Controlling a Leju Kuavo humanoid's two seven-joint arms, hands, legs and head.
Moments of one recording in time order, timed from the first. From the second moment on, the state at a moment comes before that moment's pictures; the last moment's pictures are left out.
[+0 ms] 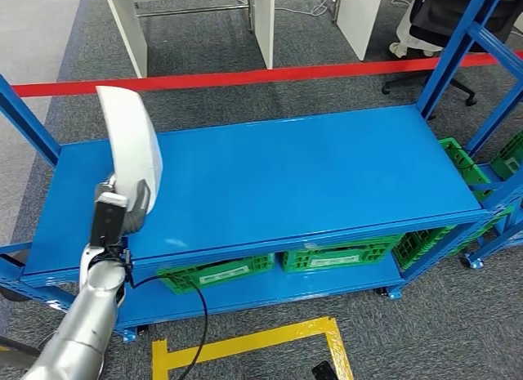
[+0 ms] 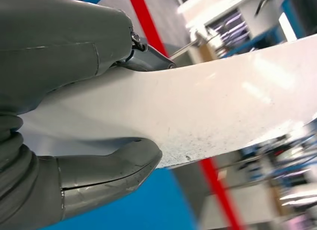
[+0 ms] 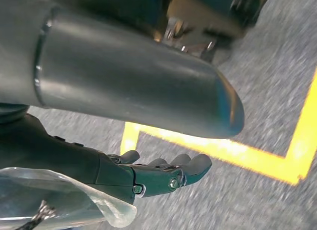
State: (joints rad) left arm -0.43 -0.13 -0.17 -0.92 -0.26 0.33 -0.43; right arm -0.05 0.19 -0.96 -0.22 1.45 -0.17 -0.29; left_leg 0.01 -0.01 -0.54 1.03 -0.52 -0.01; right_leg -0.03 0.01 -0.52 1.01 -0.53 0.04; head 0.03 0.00
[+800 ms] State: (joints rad) left arm 0.01 -0.02 -0.21 -1.73 -0.27 0.52 -0.61; right arm -0.02 0.17 -1.06 -0.22 1.33 -0.02 -0.42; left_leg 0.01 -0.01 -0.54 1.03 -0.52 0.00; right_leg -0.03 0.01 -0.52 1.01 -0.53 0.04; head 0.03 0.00
